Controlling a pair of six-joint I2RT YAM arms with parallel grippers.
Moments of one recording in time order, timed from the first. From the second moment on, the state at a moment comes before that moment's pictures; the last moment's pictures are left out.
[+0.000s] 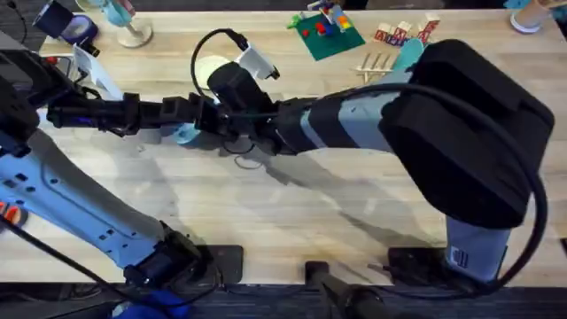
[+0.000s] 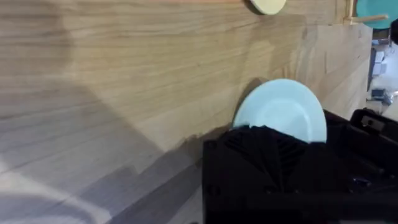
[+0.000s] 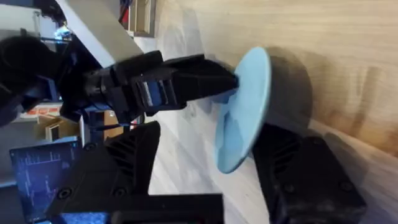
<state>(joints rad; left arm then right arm) 0.70 2.14 1.35 -1.14 0.89 0.83 0.95 2.17 1.31 0.41 -0.26 1.14</state>
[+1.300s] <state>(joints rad) 0.69 2.09 1.41 -1.14 0.88 0.78 0.91 2.17 1.31 0.33 -0.25 1.17</state>
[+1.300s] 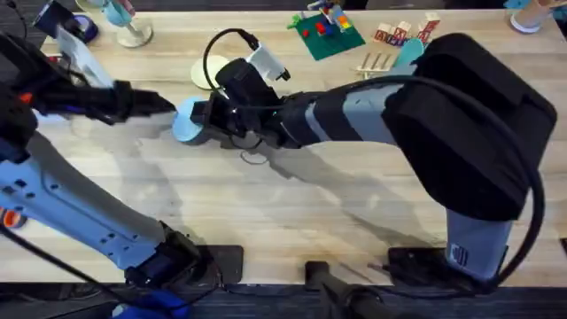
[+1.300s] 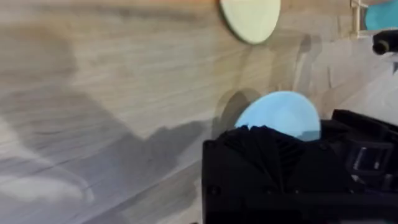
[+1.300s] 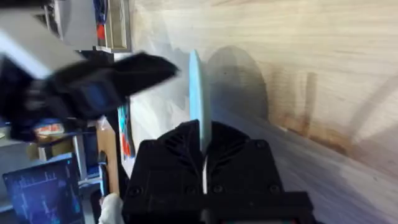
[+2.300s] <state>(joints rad) 0.55 1.56 1.45 -1.07 0.46 0.54 0.63 2.01 1.63 -0.43 -0.45 0.62</state>
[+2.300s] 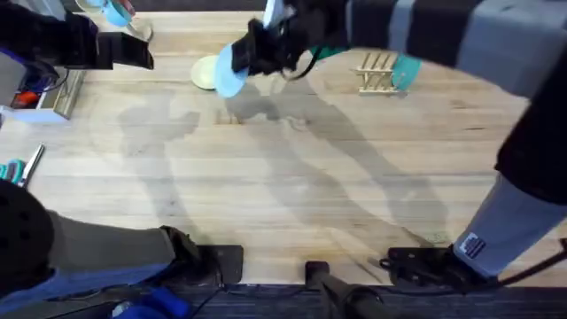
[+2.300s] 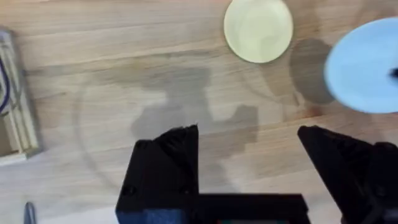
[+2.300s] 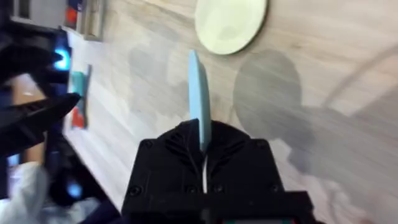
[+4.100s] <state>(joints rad) 0.50 1.56 1.45 -1.03 0.19 0.38 0.11 1.97 2.42 -1.70 0.12 0.23</state>
